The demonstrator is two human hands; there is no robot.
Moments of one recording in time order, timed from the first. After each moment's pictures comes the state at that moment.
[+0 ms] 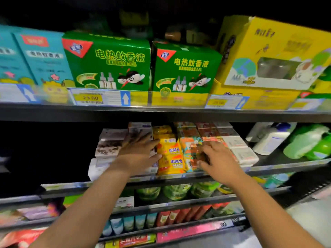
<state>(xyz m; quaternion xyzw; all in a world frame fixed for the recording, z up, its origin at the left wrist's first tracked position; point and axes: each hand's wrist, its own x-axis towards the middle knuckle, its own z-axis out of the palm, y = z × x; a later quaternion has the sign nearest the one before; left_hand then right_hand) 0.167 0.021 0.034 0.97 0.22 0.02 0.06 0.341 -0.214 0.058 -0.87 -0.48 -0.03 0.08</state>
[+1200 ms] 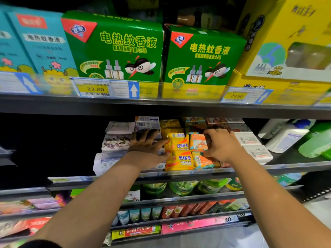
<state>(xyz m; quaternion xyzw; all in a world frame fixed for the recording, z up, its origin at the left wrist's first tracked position) 0.178 0.025 0.014 0.97 0.25 -0.06 0.07 0.378 -0.157 0.063 -0.90 -0.43 0.01 -0.03</state>
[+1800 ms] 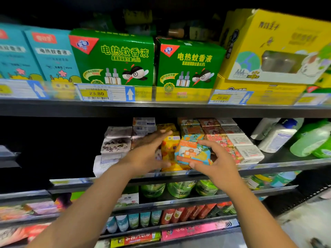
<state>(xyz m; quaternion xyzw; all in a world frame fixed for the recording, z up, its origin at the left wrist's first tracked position) 0.146 0.003 0.050 0.94 0.13 0.07 0.31 0.286 -0.215 0.061 -0.77 -0.39 0.09 0.50</state>
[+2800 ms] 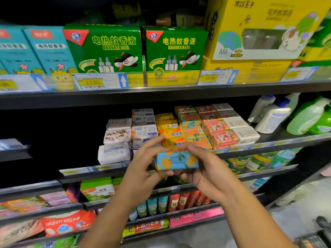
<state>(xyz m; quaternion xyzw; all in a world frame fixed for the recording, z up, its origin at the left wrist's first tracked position) 0.066 -0.088 0.048 0.84 0.07 0.30 0.44 0.194 -0.236 0.092 -0.47 -0.17 0.50 0.71</state>
